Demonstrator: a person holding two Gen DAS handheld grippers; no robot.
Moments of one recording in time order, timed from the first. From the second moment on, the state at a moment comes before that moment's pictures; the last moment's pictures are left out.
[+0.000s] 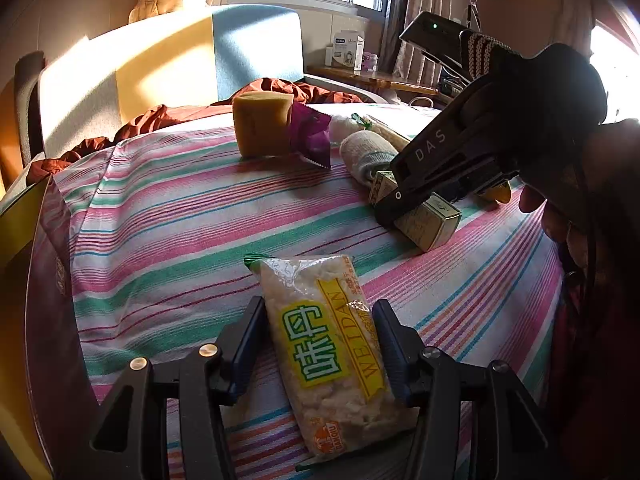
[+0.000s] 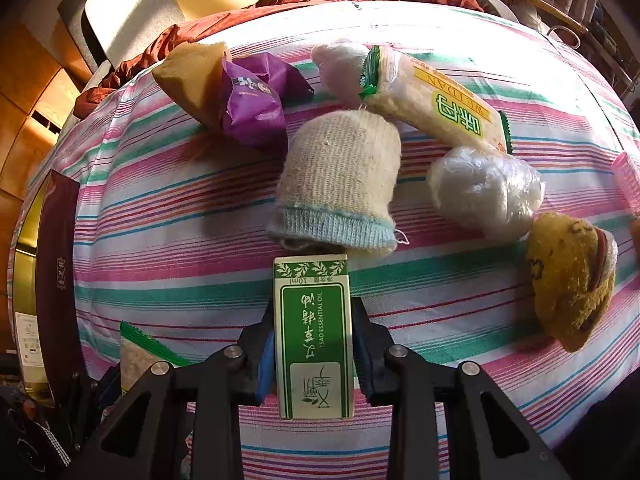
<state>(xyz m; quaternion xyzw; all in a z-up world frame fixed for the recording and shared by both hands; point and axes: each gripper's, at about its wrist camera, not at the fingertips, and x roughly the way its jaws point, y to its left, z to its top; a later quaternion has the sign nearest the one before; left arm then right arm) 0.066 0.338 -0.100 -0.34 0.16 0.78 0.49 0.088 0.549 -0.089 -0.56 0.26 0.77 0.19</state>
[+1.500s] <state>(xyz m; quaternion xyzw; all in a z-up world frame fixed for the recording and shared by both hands) 0.073 0.322 -0.073 -0.35 0.13 0.78 0.50 0.090 0.545 -0.078 -0.56 0.22 0.77 0.19</state>
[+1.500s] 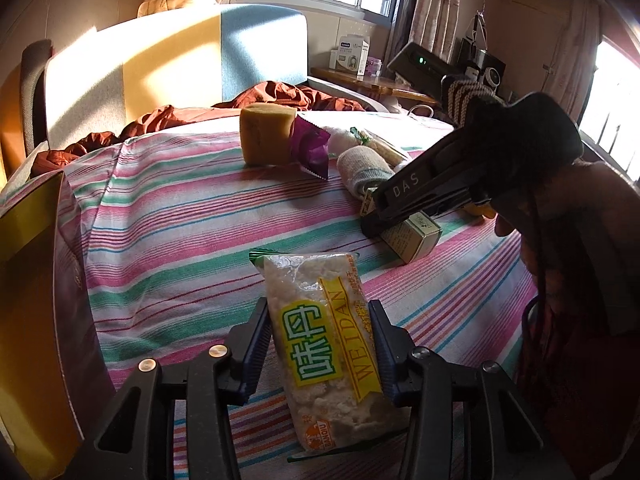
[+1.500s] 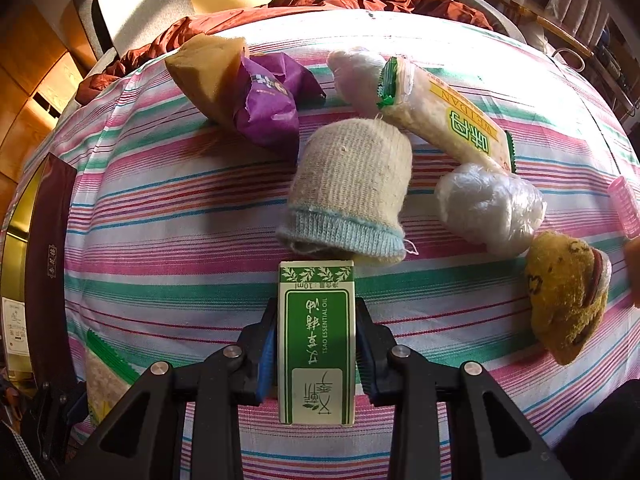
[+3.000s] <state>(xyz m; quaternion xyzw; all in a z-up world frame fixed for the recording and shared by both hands) -0.127 0.043 -0.013 -0.39 0.01 0.91 0.17 0.059 0.501 -0.093 -0.57 0.15 0.78 0.20</state>
